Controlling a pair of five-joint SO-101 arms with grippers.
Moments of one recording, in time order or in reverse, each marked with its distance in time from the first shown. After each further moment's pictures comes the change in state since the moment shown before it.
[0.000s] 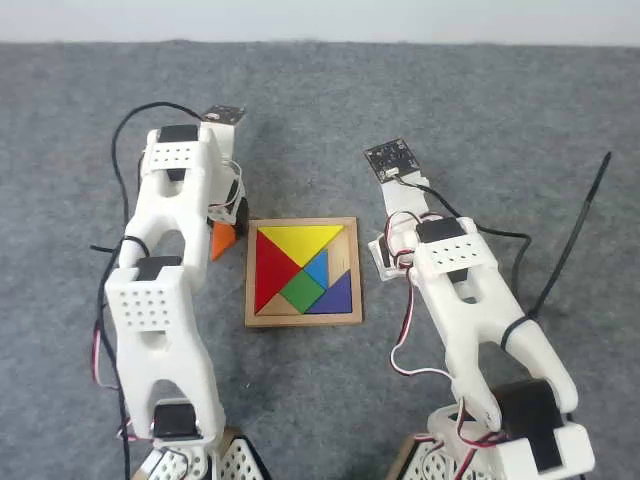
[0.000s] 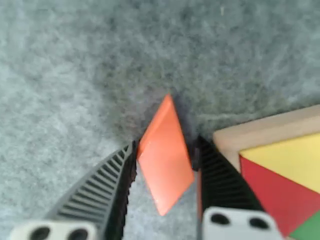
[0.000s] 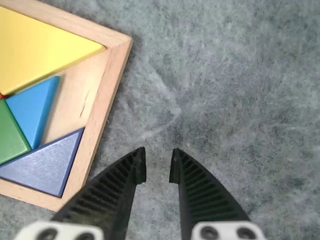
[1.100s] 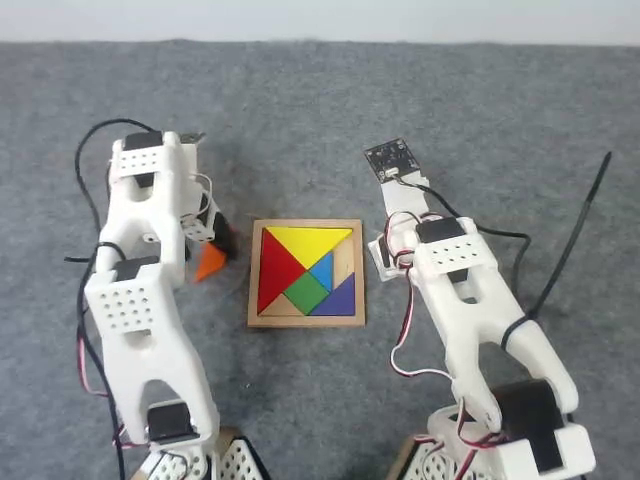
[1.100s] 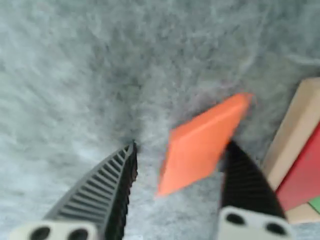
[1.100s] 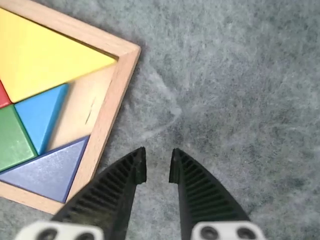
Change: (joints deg) left arm -7.6 1.0 1.5 9.3 6.6; right arm 0.0 0.0 0.0 0.0 0.0
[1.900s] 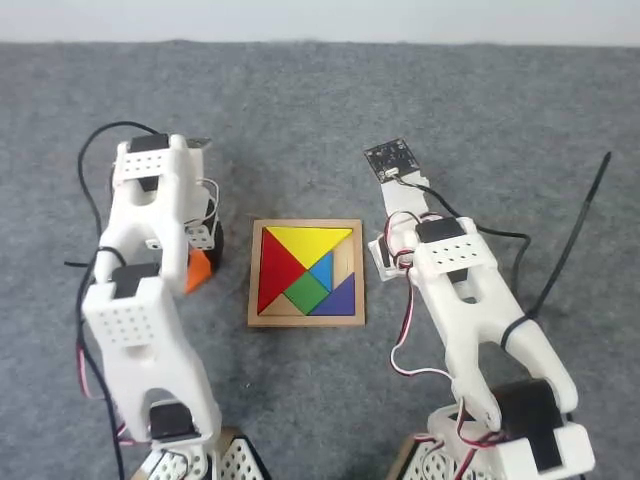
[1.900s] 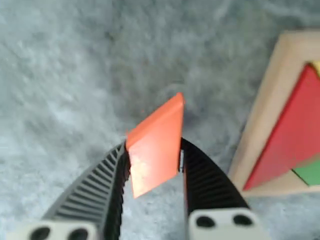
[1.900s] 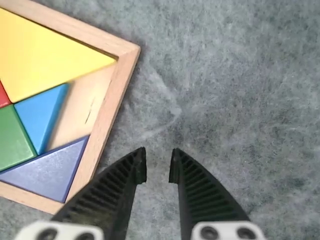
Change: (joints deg) left arm 2.2 -10.5 10.9 0.5 1.1; right arm 0.0 0.0 0.0 0.0 0.0
